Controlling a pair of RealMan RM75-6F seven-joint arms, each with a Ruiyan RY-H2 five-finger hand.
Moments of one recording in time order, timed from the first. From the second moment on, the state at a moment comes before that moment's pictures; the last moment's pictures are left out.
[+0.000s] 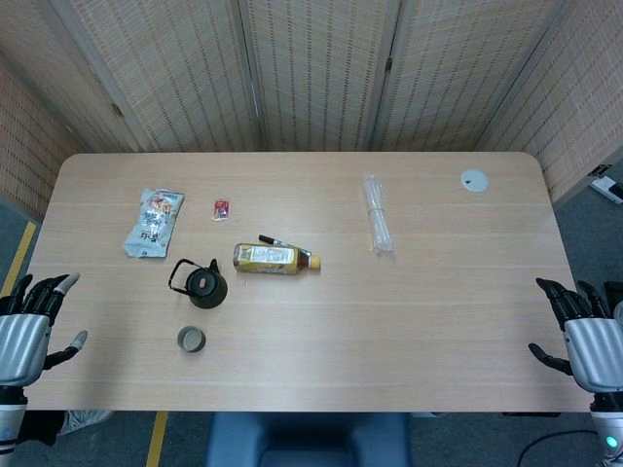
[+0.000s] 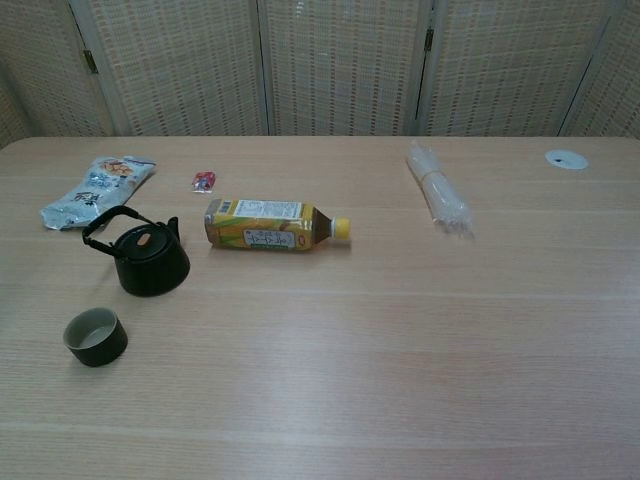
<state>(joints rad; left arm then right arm) -0.15 -1.07 -0.09 -1.71 1.51 1.46 0.15 0.05 -1.06 0.05 -1.64 -1.56 1.53 -0.05</state>
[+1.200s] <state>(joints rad) -0.60 -1.15 -0.24 -1.58 1.03 0.82 0.10 0.05 -1.02 0.05 -1.69 -1.61 1.57 -0.08</state>
